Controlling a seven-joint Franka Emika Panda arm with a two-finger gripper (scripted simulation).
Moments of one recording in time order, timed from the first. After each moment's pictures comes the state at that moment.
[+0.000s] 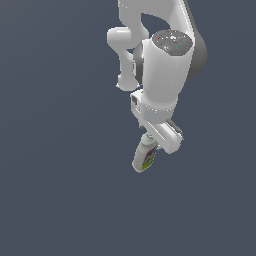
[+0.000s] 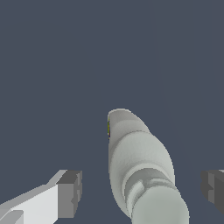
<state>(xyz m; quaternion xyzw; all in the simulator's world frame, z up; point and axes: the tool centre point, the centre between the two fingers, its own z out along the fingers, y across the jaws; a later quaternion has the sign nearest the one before) 0.045 0.076 0.239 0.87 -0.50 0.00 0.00</state>
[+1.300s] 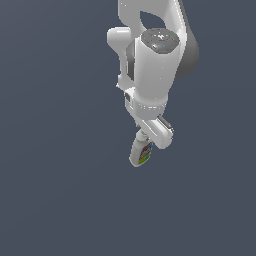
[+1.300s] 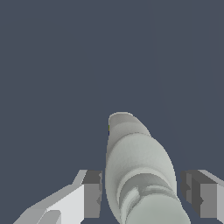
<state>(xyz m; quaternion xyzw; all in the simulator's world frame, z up) 0.030 0.057 0.238 0.87 -0.50 -0.01 0.00</state>
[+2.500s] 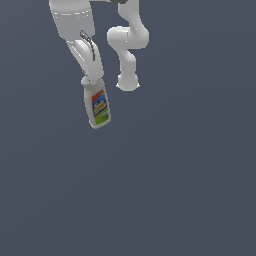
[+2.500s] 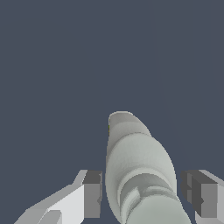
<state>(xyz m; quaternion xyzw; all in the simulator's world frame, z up) -0.090 -0.126 0.383 0.87 -0.50 -0.01 0.00</state>
